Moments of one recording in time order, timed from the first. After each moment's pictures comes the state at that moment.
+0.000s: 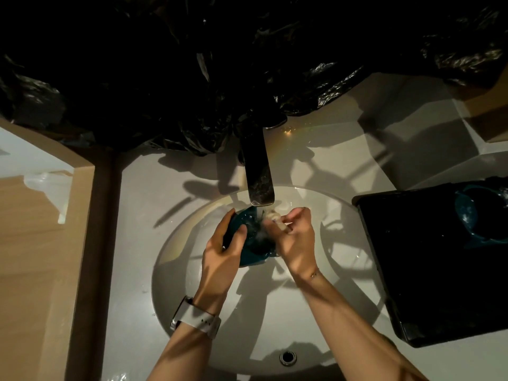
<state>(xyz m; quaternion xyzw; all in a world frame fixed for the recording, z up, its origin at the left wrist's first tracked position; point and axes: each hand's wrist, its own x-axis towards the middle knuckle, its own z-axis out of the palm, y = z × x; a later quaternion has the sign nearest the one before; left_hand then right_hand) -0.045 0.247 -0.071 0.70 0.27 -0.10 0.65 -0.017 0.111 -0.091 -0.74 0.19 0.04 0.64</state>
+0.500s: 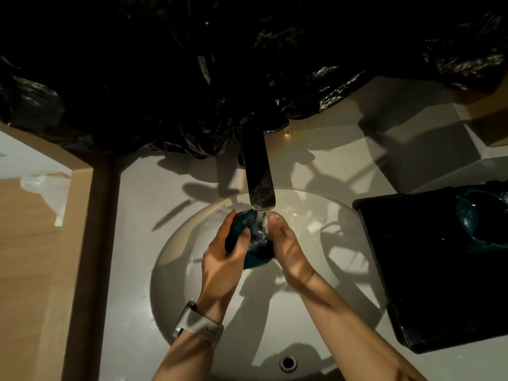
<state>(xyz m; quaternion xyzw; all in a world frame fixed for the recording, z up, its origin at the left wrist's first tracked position) -0.046 0.241 -0.068 0.73 0.26 -0.06 0.63 -0.017 0.123 -0.090 -0.67 0.15 0.17 0.71</state>
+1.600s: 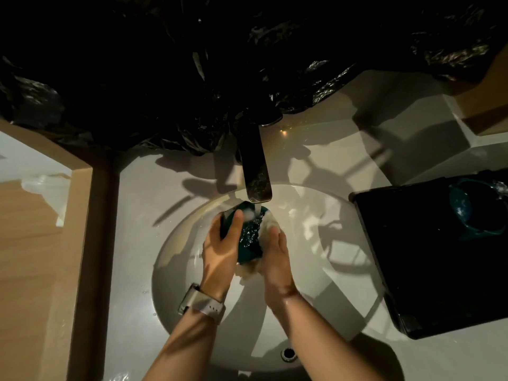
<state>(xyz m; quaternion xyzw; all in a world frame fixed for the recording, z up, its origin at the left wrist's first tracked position) -0.038 0.243 -0.071 0.70 0.25 -0.08 0.67 -0.052 0.153 -0.085 -0.57 0.26 0.09 0.78</state>
